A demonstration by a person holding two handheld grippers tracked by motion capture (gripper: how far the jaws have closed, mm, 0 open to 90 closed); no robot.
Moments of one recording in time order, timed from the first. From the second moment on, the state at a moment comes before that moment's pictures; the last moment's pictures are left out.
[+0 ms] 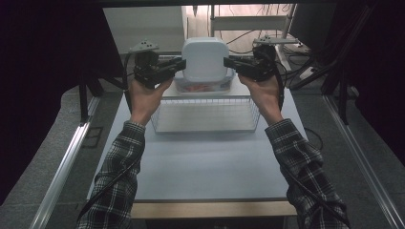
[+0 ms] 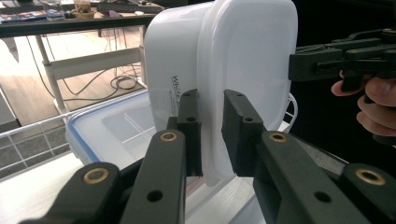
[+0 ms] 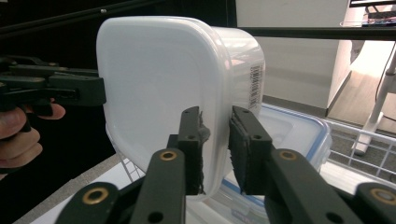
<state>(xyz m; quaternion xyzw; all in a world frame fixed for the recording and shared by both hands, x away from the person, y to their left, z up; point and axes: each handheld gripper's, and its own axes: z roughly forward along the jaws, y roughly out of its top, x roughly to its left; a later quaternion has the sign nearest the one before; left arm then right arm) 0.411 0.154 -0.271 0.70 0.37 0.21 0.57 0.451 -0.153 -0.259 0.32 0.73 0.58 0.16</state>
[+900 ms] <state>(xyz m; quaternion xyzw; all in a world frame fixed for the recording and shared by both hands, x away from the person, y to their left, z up) 0.442 0.149 -0.271 0.69 0.39 0.21 0.57 0.474 -0.138 -0.253 0.34 0.72 0.58 0.17</state>
